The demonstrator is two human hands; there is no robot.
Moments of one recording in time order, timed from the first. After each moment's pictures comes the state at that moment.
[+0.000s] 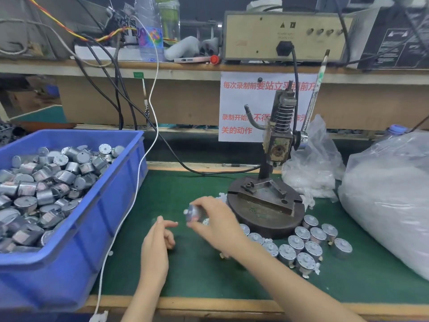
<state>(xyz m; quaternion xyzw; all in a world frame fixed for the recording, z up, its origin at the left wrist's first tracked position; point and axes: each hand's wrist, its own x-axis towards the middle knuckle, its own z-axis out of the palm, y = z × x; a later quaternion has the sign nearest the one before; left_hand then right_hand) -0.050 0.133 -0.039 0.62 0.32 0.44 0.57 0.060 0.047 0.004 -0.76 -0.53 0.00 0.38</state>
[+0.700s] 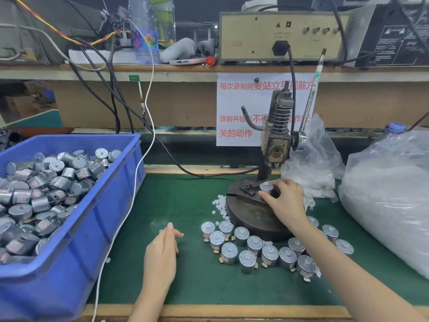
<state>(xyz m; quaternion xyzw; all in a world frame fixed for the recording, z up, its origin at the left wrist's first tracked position) -0.047 0.132 -0.052 0.72 0.34 0.39 0.47 0.184 -0.025 0.004 -0.90 -0.26 -0.14 0.33</state>
